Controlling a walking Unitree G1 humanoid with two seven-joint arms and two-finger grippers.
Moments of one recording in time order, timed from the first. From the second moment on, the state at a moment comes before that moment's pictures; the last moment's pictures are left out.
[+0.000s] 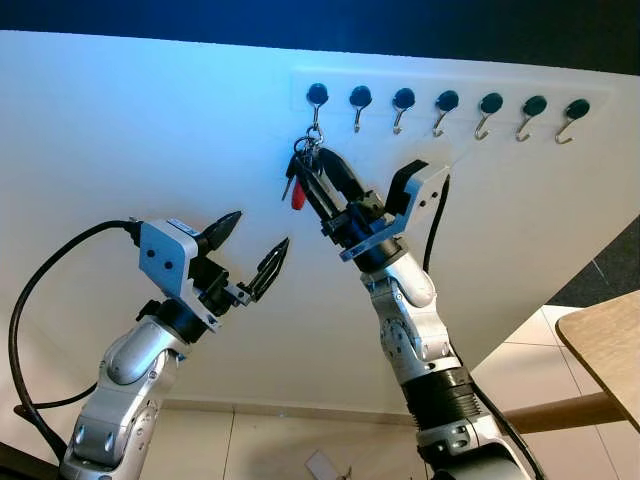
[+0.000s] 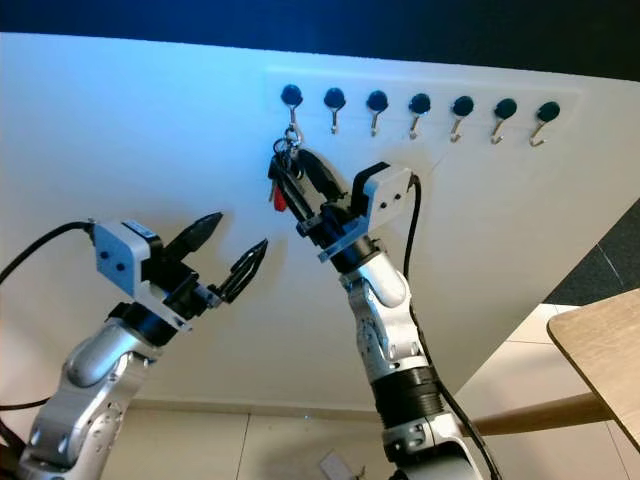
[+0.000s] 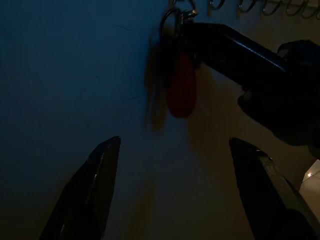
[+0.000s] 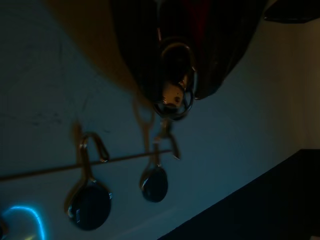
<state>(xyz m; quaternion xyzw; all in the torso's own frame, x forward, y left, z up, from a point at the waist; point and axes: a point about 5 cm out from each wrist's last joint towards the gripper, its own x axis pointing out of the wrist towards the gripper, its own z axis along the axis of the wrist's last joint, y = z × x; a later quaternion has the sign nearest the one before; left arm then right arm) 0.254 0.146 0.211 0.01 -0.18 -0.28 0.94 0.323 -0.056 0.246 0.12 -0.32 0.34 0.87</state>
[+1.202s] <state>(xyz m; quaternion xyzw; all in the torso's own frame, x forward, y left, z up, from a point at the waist) 0.259 0.144 0.223 0.03 -0.20 -0.28 0.94 0.314 -0.044 0.281 0.14 -0.36 0.37 0.84</state>
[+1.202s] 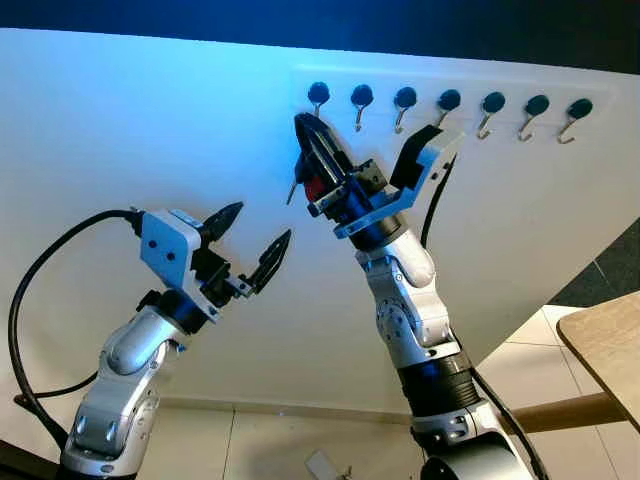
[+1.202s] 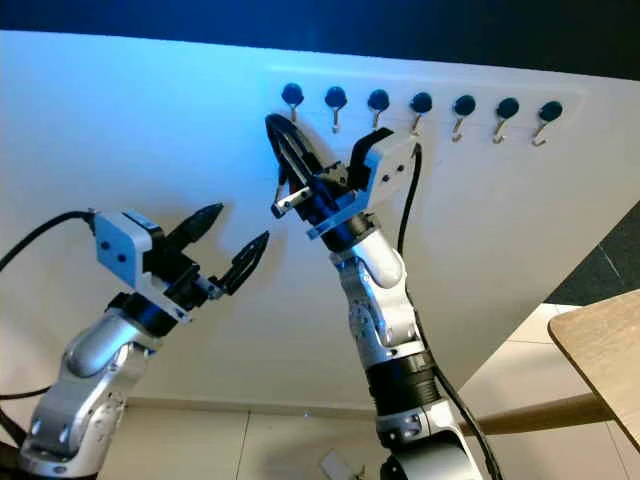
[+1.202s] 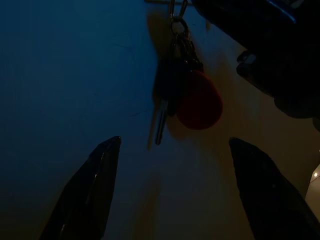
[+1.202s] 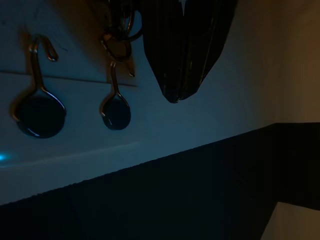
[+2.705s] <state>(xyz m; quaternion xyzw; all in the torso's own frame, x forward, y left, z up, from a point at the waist) 0.258 0.152 0.226 0.02 -0.20 -0.27 0.94 0.282 -0.035 0.279 0.11 -0.36 0.45 0.81</state>
